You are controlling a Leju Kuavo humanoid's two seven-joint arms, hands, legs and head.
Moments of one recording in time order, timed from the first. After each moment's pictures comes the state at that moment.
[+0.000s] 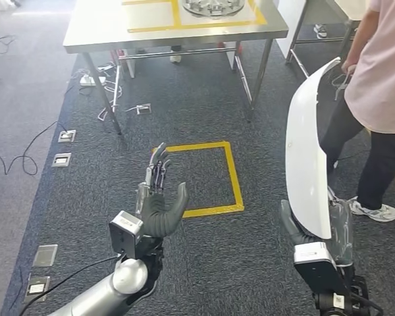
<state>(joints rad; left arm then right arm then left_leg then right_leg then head) -0.14 0.11 -0.62 -1.71 0.00 0.69 -0.42 -0.17 -0.17 0.78 -1.81 0.38 -0.53 -0.14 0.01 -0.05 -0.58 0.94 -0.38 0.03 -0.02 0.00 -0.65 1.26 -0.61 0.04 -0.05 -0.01</state>
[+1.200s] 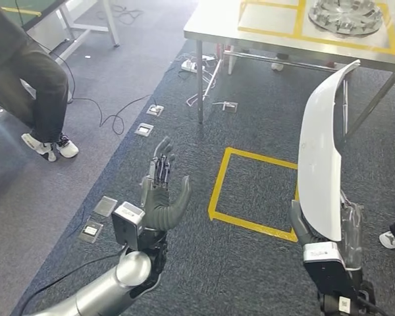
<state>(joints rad) -0.20 0.10 -0.64 -1.68 0.07 0.69 -0.43 -0.16 -0.17 0.76 -1.83 0.38 -0.57 -0.11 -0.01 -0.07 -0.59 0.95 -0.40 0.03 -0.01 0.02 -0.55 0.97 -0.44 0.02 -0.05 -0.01</state>
